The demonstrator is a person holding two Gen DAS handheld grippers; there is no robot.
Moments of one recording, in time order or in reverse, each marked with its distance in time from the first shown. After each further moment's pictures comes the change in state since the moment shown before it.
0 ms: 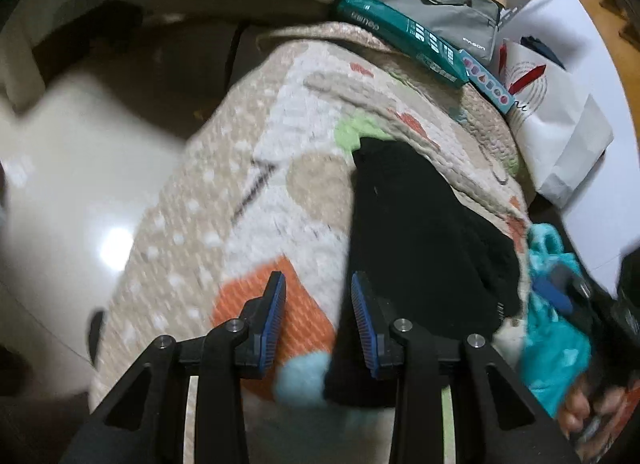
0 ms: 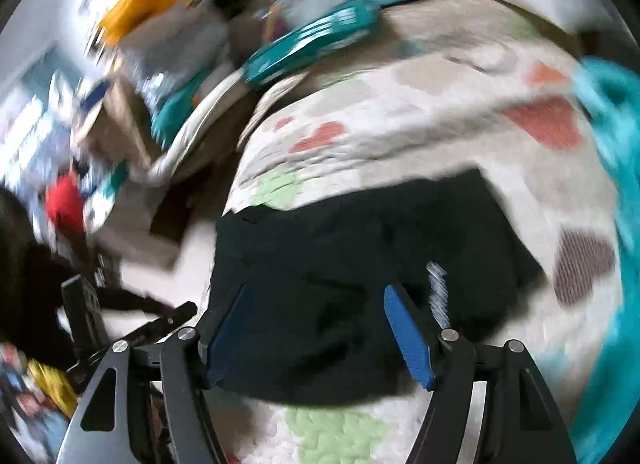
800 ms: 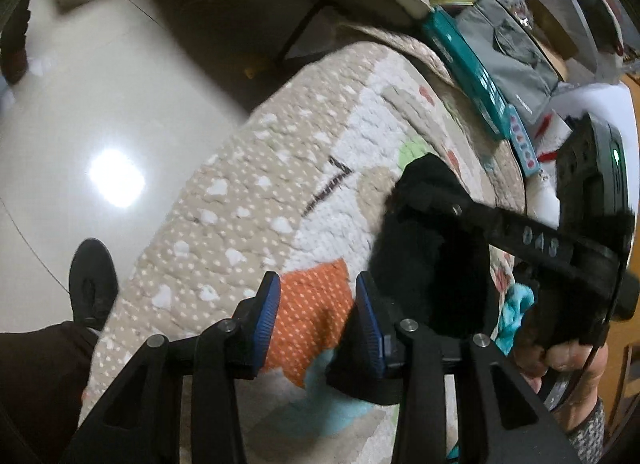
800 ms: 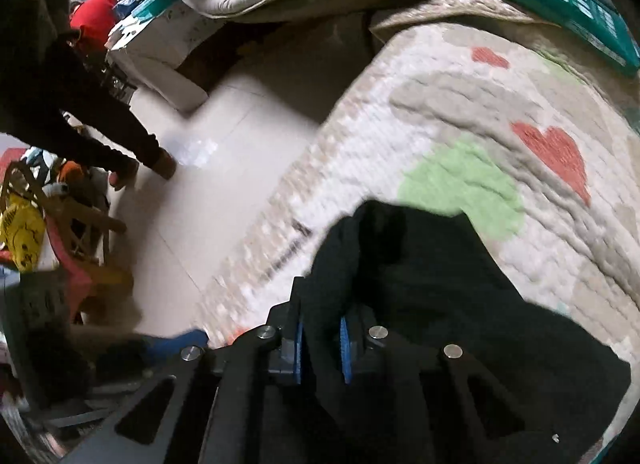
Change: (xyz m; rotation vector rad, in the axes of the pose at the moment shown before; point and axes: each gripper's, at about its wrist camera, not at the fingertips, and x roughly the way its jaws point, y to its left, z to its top) left arm -0.014 0.059 0.016 -0.310 0.037 -0.023; right arm 0.181 0.157 0.057 -0.418 0.447 0.043
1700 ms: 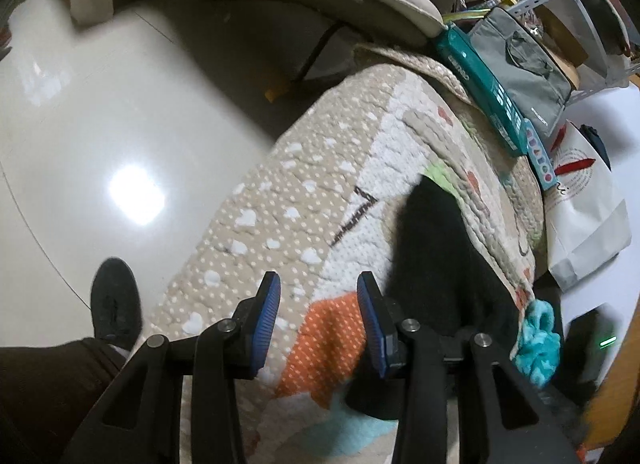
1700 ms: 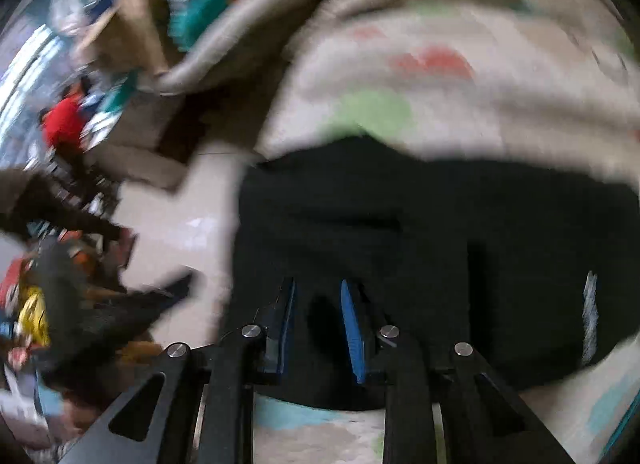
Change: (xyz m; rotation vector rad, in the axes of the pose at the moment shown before) left arm -0.006 0.008 0.011 0.017 -0.072 0.080; right arm -0.039 -0.048 -0.113 0.376 -0.183 -0.026
